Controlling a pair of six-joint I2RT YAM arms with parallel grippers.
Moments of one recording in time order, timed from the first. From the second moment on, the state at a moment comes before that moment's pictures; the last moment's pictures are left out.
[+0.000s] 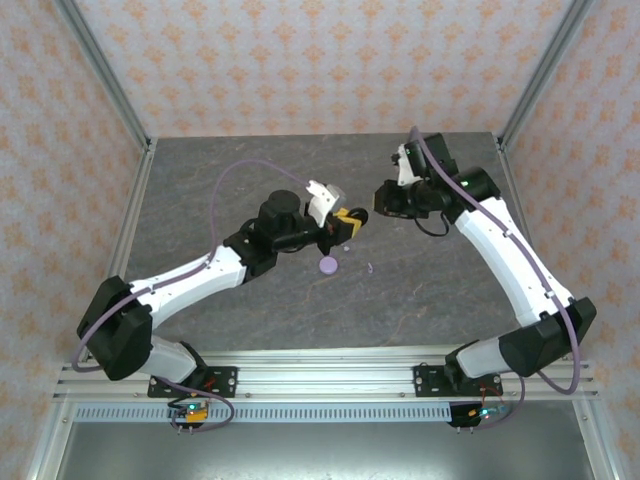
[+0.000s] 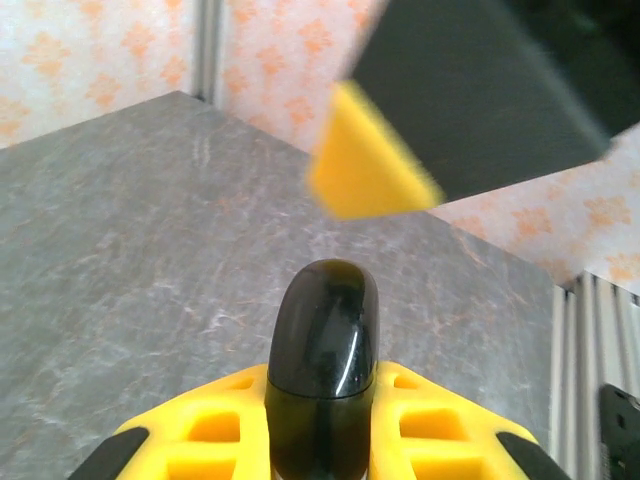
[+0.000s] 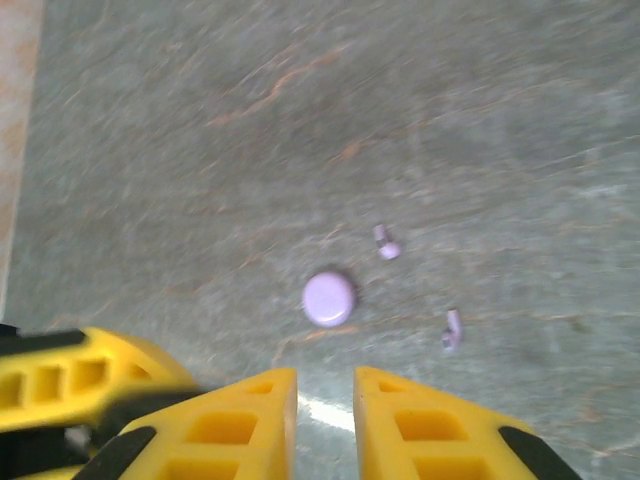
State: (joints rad) left arm -0.68 1.44 1.00 0.16 0.32 -0.19; right arm 0.42 1.39 1.55 -1.07 -0.18 0.46
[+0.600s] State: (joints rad) left arm -0.47 1.85 1.42 -0.22 0.27 -0.52; right arm 0.37 1.18 1.22 -0.95 -0.05 0.52
